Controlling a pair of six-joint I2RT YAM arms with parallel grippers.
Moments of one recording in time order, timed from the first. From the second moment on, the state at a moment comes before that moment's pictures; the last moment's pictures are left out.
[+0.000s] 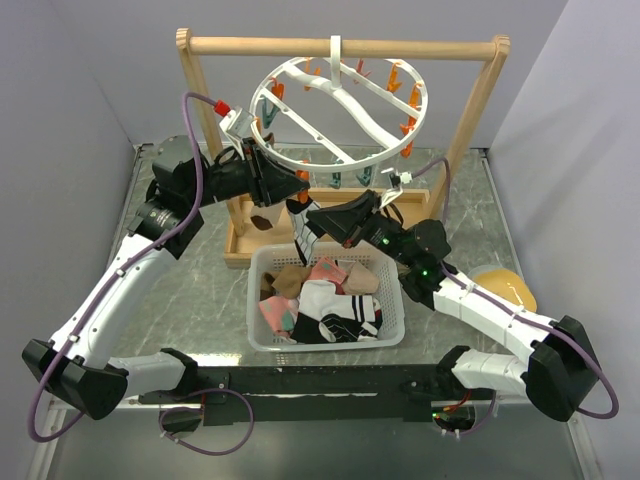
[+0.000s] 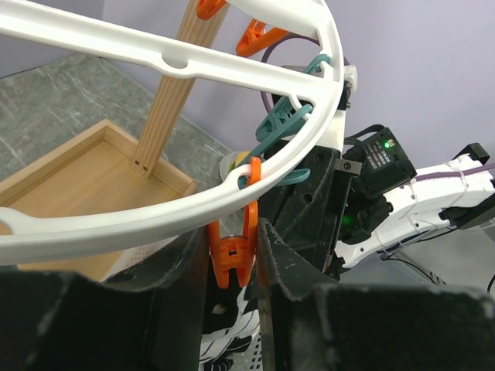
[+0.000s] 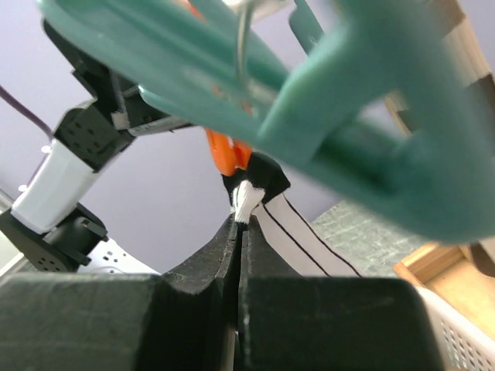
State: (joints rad) left arm -0.46 1.21 1.37 -0.11 0.74 -0.52; right arm 0.69 1.15 0.73 0.82 -0.39 0.83
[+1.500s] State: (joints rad) left arm -0.45 1.21 1.34 -0.02 0.76 -0.60; right arm 0.61 1.08 0.71 0.83 -0.46 0.86
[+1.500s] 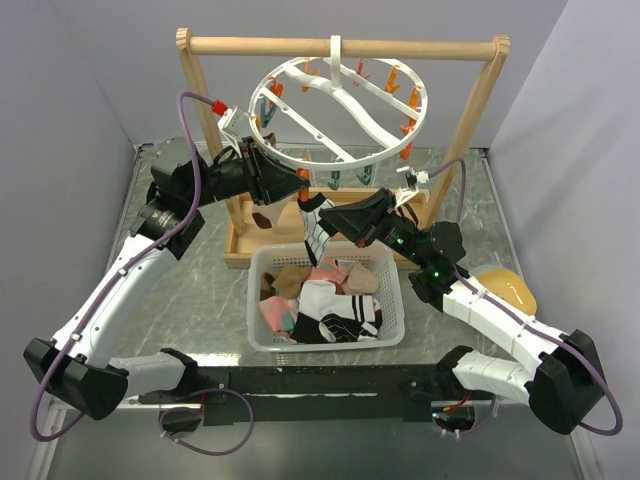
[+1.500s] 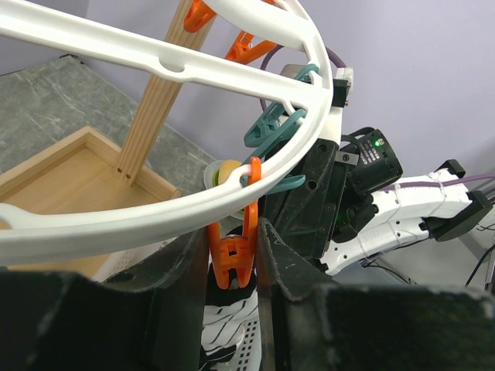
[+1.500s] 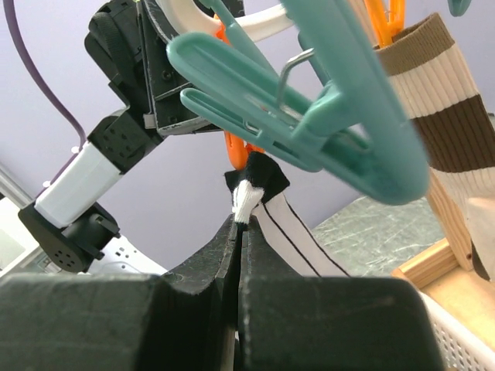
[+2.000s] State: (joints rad) left arm -0.45 1.21 1.30 0.00 0.77 -0.63; right arm 0.61 1.10 0.71 0.87 -0.48 0.90
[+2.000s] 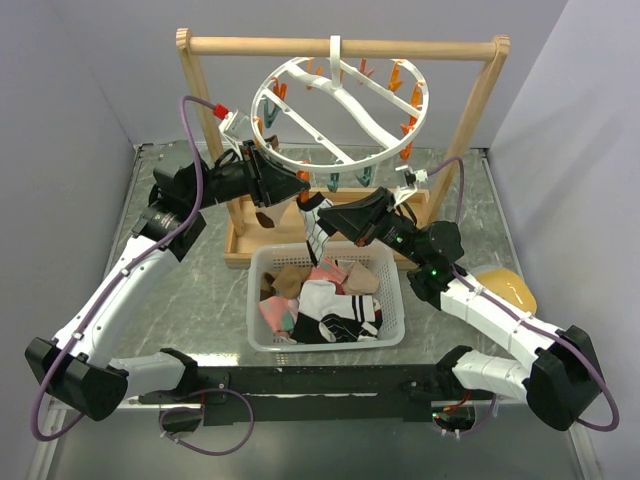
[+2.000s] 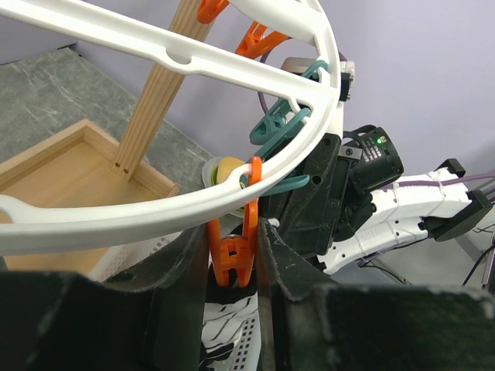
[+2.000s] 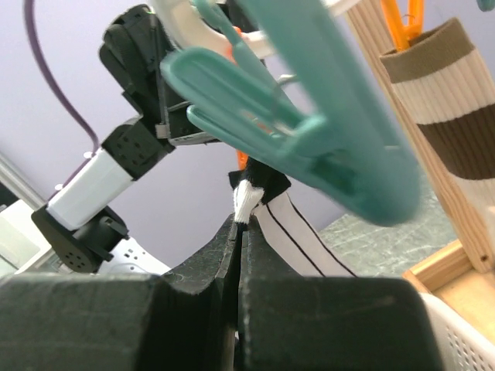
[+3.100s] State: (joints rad) left arm -0.44 1.21 1.30 0.04 0.76 -0.68; right arm 0.61 1.13 0.71 0.94 -0.54 0.94
